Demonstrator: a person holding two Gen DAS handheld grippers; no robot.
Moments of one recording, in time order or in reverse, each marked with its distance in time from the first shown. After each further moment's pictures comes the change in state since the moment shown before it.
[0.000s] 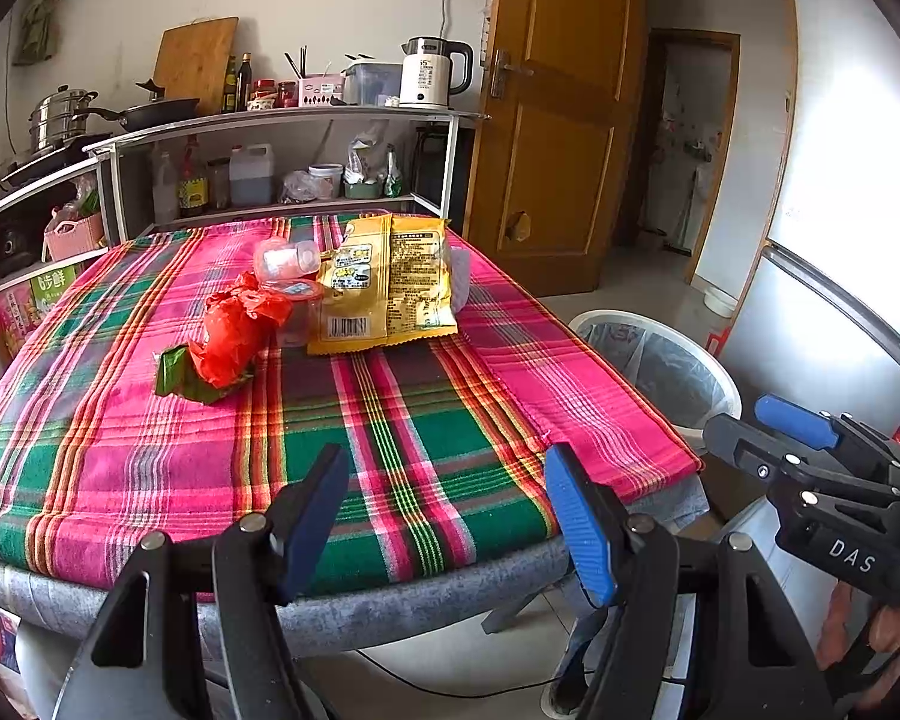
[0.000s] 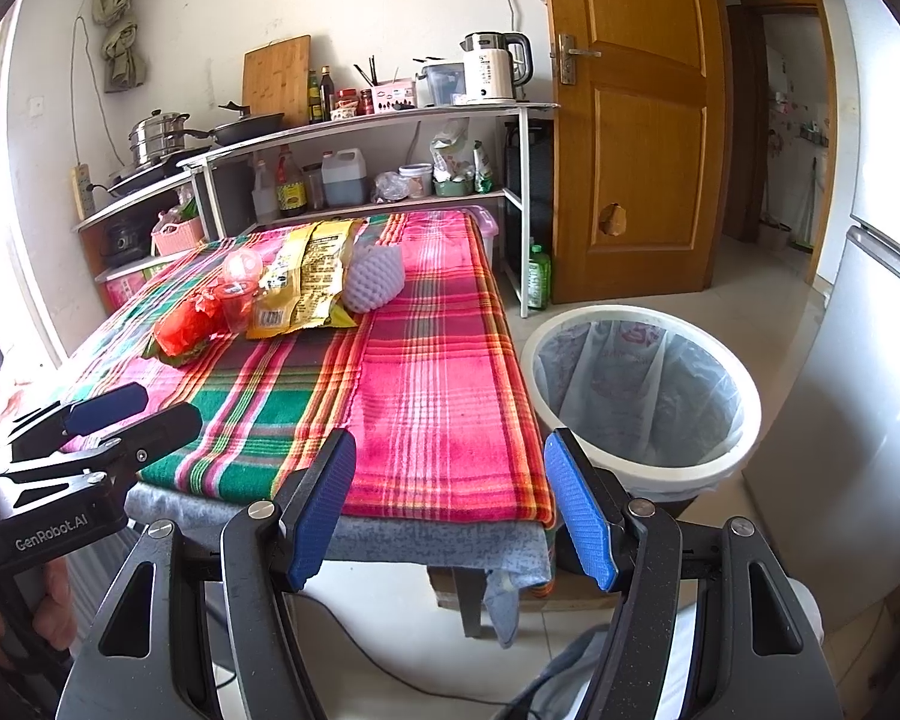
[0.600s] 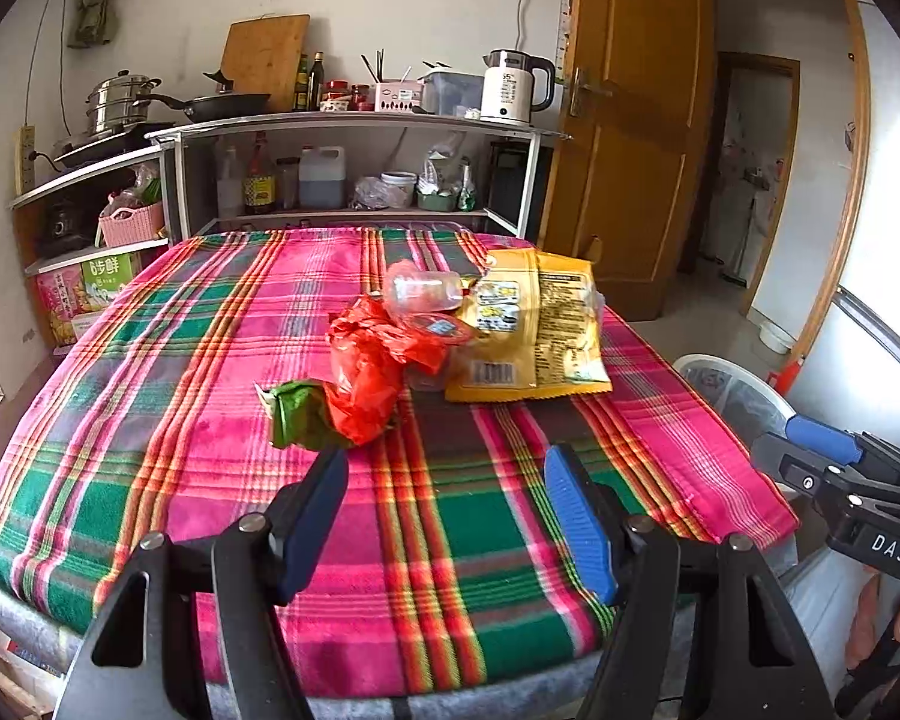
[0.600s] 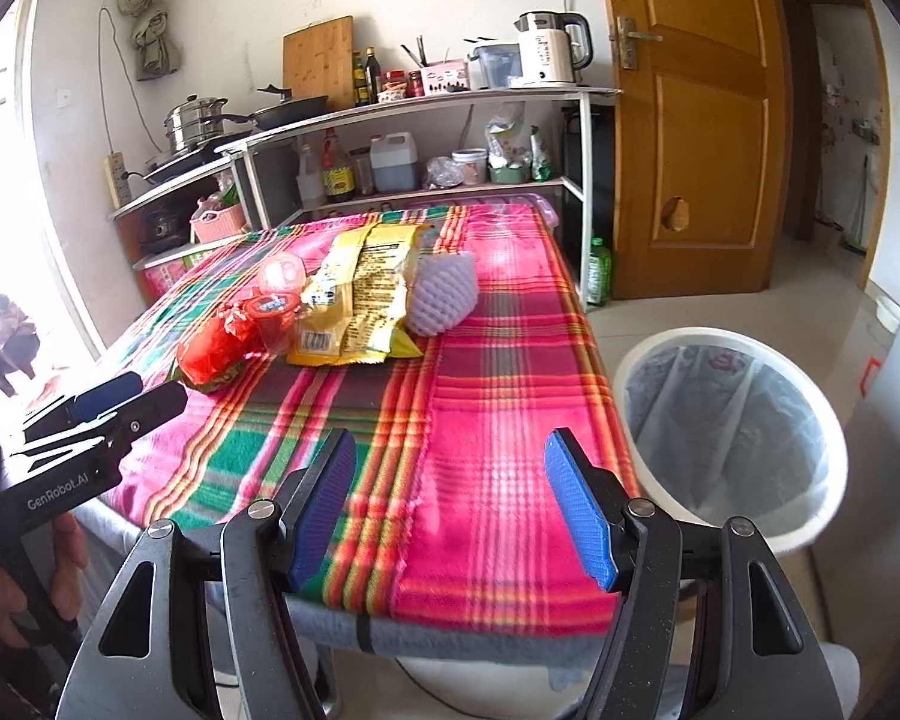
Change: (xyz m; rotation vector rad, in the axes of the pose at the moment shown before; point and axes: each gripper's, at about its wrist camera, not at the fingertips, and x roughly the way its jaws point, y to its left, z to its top) left arm 0.017 0.075 0.025 -0.081 -0.030 0.125; right arm 0.057 0.029 0.039 -0.027 0.052 0.132
